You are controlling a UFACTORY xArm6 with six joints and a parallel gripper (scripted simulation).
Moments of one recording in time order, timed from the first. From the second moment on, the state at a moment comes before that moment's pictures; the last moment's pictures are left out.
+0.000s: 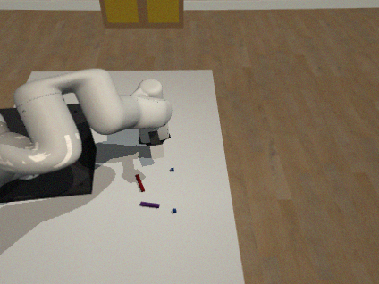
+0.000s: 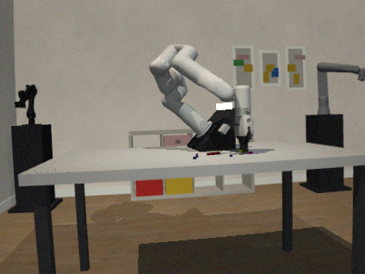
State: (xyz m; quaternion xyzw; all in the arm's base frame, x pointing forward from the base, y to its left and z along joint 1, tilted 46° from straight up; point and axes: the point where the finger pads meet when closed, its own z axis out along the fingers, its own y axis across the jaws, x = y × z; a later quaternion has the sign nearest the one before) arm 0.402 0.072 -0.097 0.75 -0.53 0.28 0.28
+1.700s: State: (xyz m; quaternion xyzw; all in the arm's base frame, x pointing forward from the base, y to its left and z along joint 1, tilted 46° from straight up) arm 0.404 0.063 -0.105 0.75 -0.53 0.28 0.28
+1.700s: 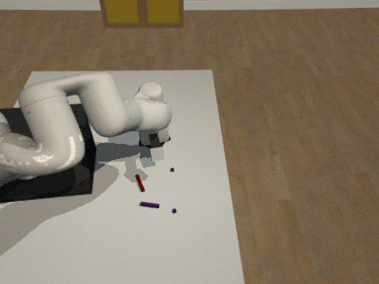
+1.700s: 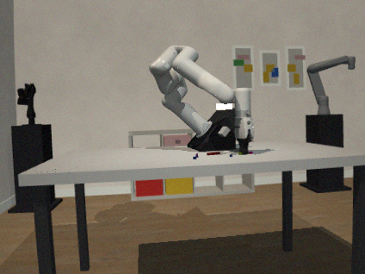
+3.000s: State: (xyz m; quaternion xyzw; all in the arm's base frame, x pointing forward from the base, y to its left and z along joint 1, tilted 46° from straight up) arm 0.404 0.064 -0.105 0.75 -0.53 0.28 0.28
